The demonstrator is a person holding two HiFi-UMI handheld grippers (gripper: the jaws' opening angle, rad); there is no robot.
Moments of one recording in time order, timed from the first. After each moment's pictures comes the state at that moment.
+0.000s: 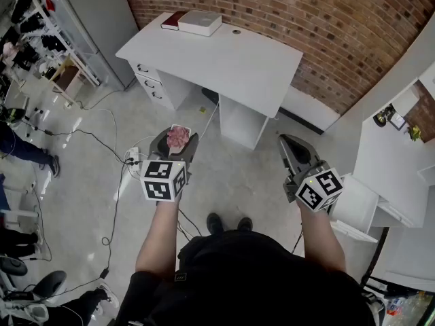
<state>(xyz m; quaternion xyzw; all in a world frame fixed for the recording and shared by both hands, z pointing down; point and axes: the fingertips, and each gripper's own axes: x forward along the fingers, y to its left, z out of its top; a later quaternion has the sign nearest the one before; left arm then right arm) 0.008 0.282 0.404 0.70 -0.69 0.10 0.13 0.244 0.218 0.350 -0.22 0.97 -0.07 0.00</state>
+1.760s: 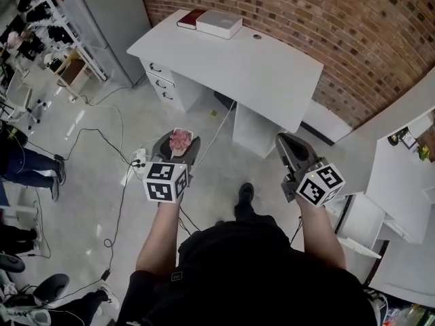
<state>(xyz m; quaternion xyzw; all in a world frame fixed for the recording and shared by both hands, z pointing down) -0.096 0.262 0.438 0.69 -0.70 0.10 0.15 0.124 0.179 0.373 -0.18 0.98 -0.12 0.00</state>
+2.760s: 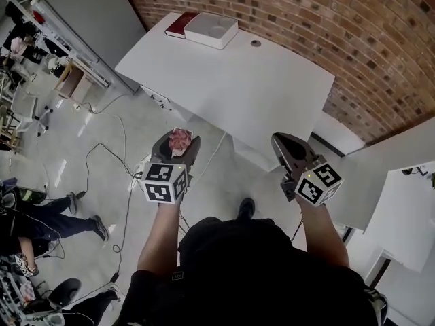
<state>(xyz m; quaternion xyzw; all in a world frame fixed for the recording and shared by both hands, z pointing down) -0.108 0.043 0.442 0.68 -0.70 0.14 0.17 0.100 -0.044 0.402 -0.14 0.98 -0.16 -0.01</state>
